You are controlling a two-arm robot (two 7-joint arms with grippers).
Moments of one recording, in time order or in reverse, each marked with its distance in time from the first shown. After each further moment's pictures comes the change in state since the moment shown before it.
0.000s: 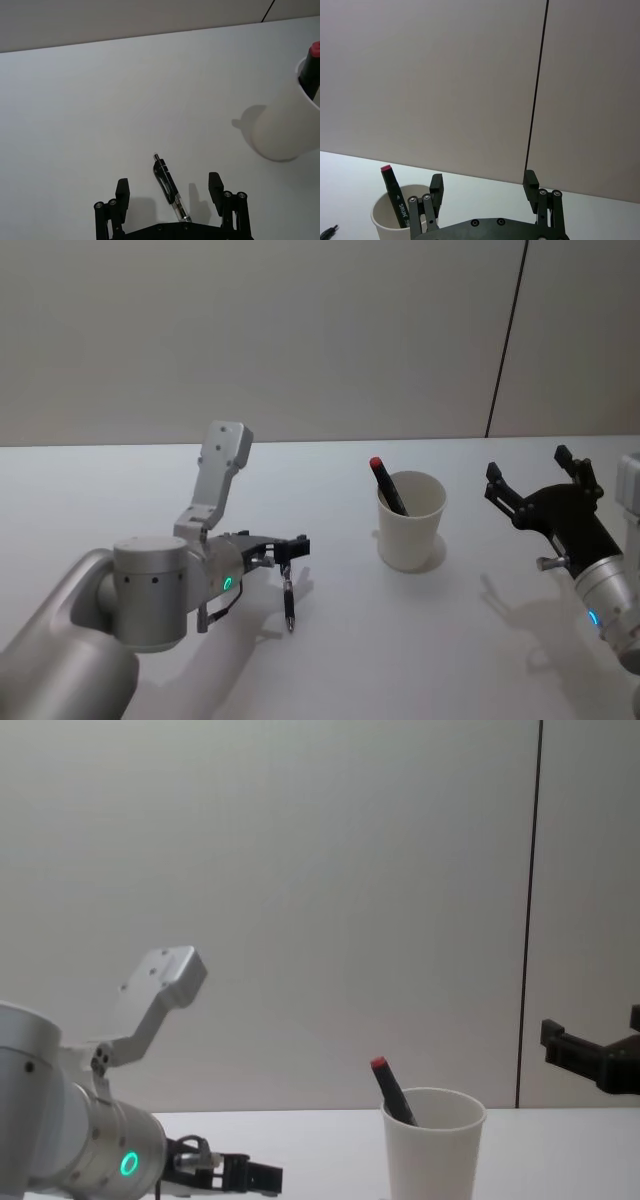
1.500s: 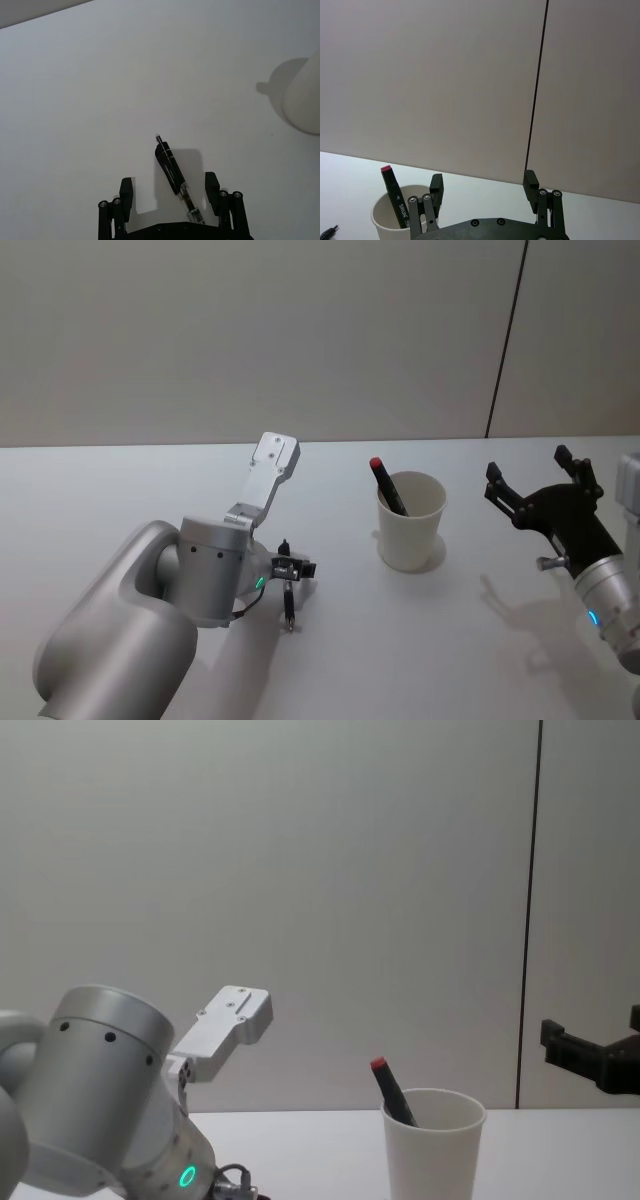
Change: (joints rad) left arm -0.103 -0.105 0.048 0.139 0.167 0.183 0.073; right arm 0.000 0.000 0.000 0.000 0.000 0.000 0.000
